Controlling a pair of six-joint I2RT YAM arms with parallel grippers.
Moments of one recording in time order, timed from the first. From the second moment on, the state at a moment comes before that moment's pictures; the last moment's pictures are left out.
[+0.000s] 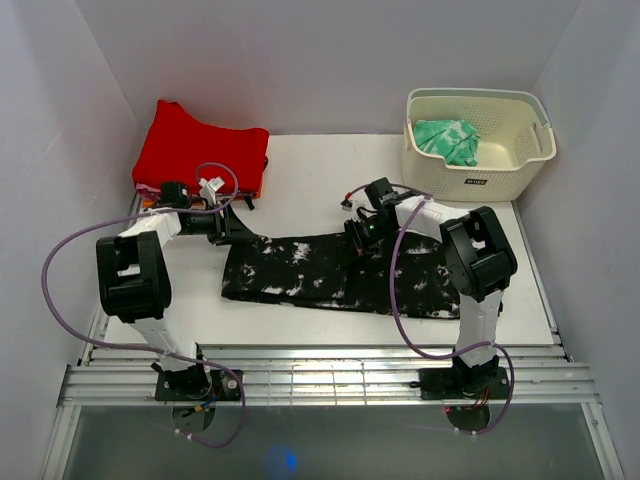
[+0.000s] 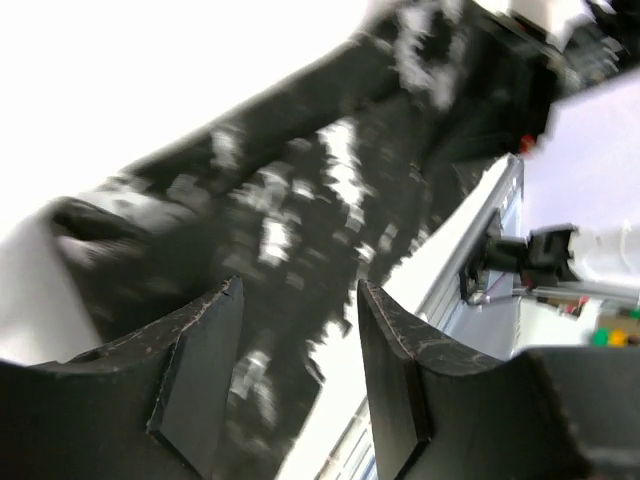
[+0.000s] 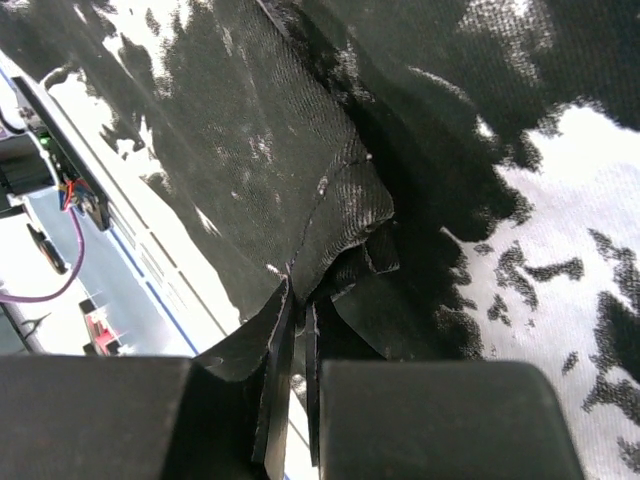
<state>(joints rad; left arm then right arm) 0.14 1.71 1.09 -0.51 1.03 0.02 0.48 1.98 1.31 -0.58 -0.75 0.12</state>
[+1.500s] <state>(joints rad) 0.22 1.97 1.07 -0.98 0.97 0.42 0.48 2.10 1.44 -0.69 -0.71 0.06</state>
